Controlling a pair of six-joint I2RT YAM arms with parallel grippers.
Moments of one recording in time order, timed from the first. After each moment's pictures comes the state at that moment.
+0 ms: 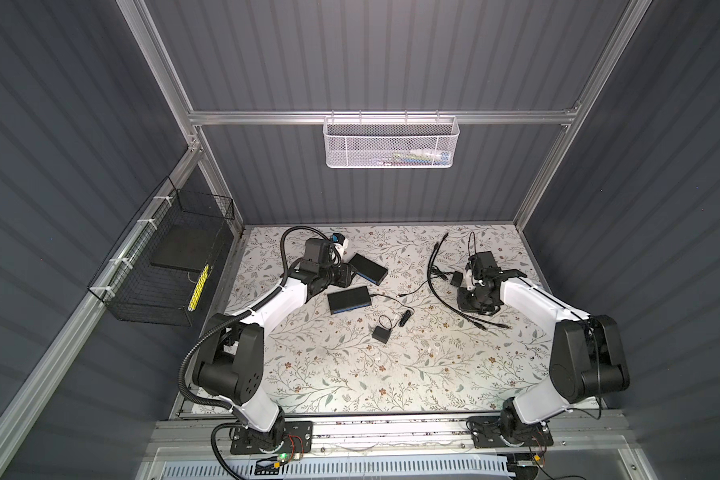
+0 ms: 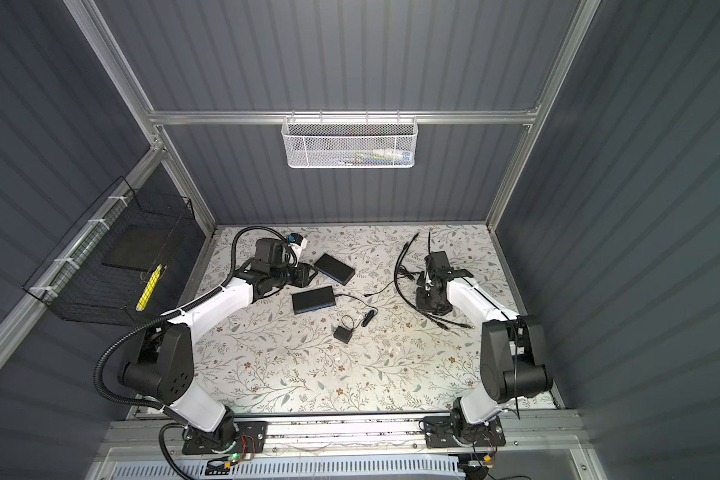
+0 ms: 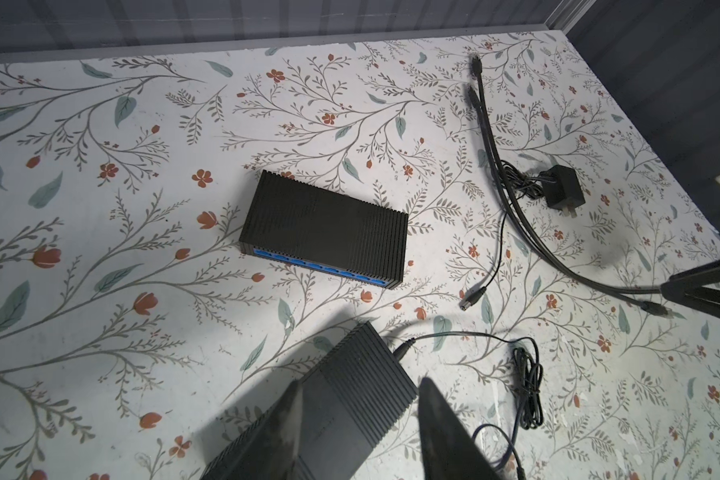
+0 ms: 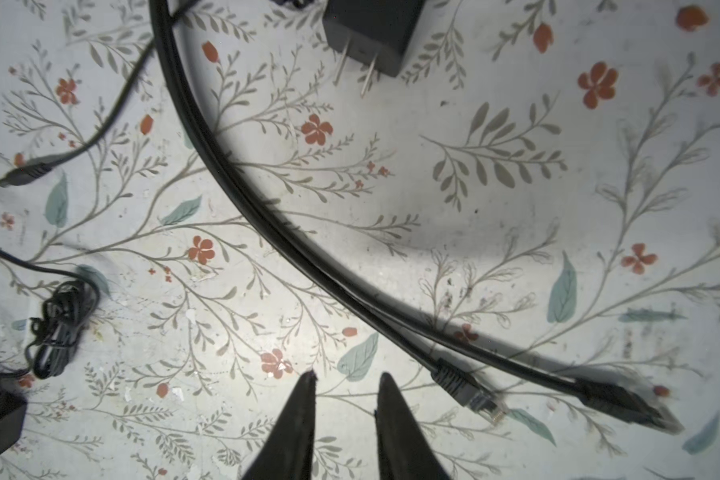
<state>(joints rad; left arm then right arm) -0.38 1.64 1.14 -0.20 0.28 -0.10 0.17 1.60 1.05 -0.71 -0.03 0.21</state>
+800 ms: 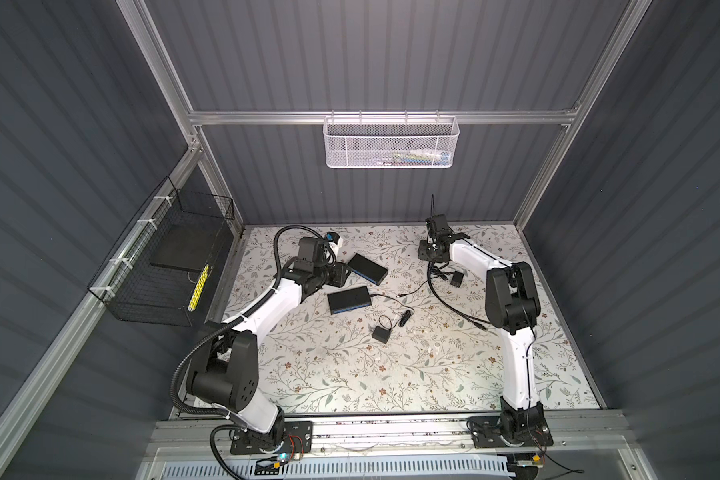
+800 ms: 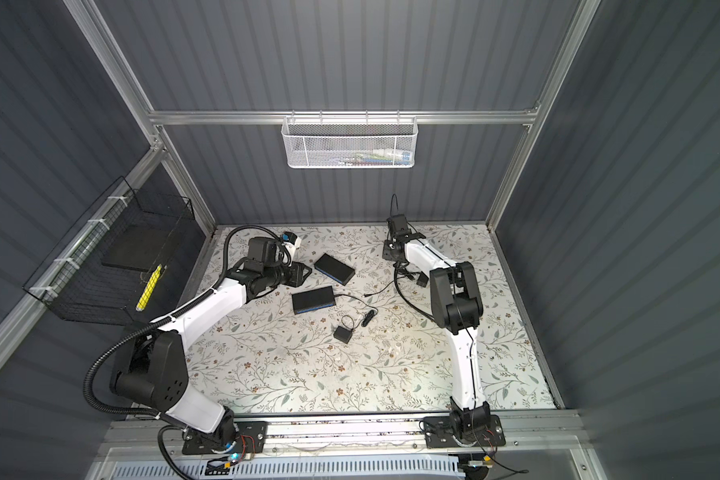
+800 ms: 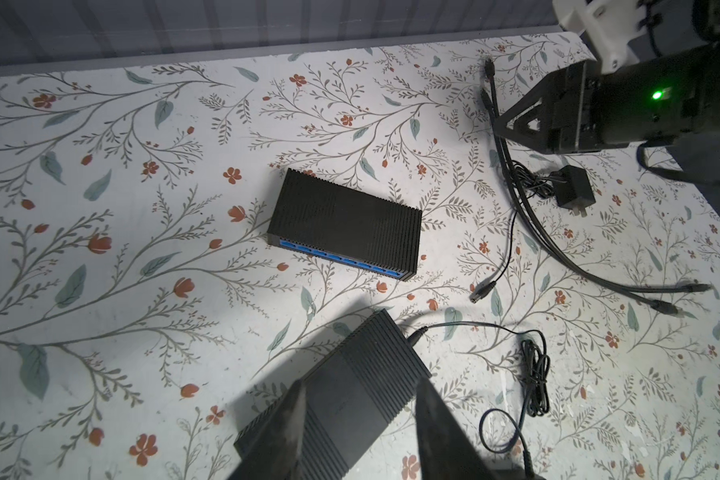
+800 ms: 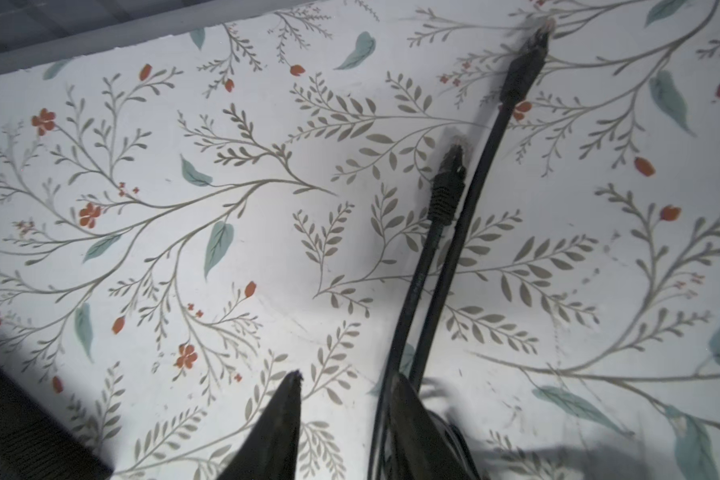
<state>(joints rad) -0.34 1.57 1.14 -0.28 0.26 -0.08 0.29 2.27 1.81 -0.50 0.12 0.38</state>
